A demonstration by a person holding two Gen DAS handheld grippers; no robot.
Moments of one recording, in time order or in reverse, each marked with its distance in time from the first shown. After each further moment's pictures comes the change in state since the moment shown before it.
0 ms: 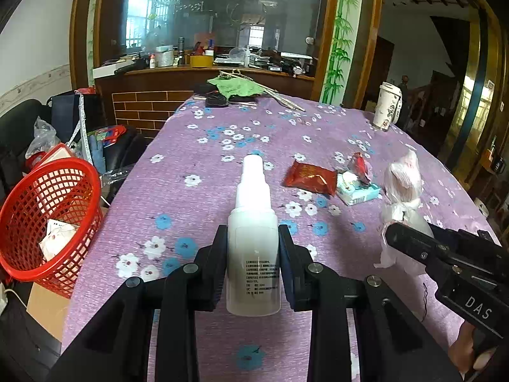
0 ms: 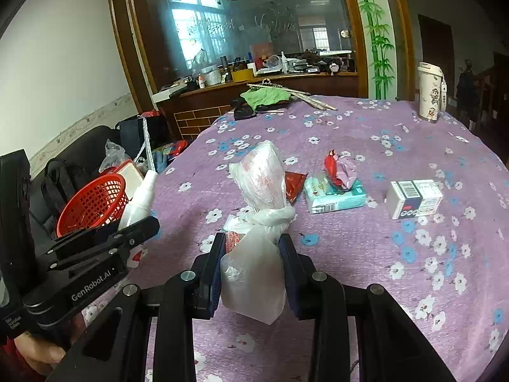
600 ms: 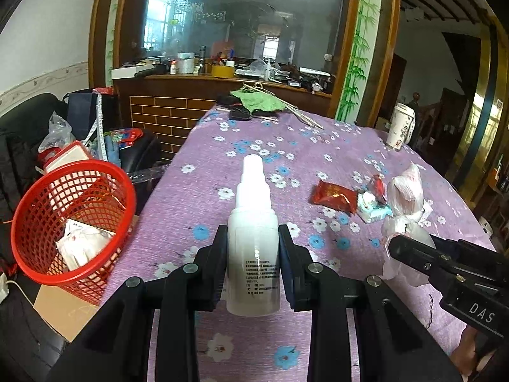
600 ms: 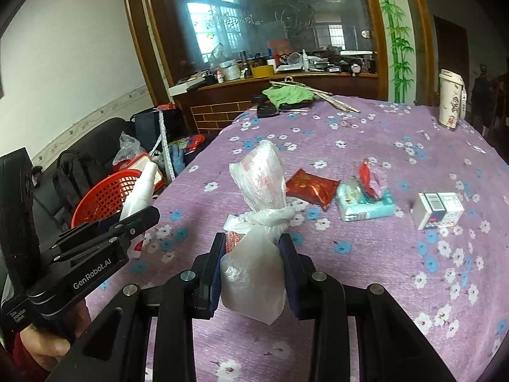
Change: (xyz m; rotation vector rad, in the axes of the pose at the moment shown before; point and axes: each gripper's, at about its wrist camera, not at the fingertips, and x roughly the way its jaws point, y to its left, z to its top) left arm -0.022 0.037 0.007 -0.062 -0.054 0.037; right arm 0.006 0.031 0.013 -0.037 0.025 0.060
